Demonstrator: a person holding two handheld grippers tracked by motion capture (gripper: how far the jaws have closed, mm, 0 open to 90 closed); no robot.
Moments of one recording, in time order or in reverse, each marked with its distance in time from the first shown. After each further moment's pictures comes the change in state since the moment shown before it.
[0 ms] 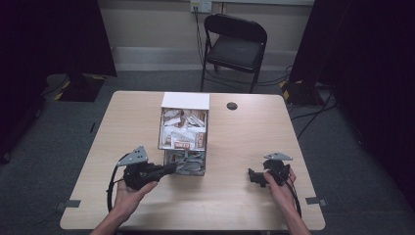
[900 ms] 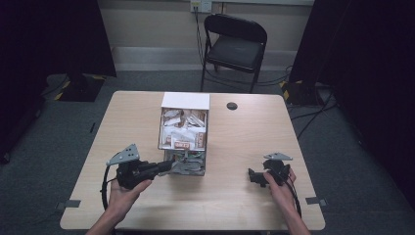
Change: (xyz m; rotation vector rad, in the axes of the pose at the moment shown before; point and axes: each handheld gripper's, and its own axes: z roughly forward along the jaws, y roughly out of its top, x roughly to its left) left arm -0.001 0.008 -0.017 -0.047 -0.001 -0.013; right arm 0.000 0.000 0.000 0.000 0.000 0.001
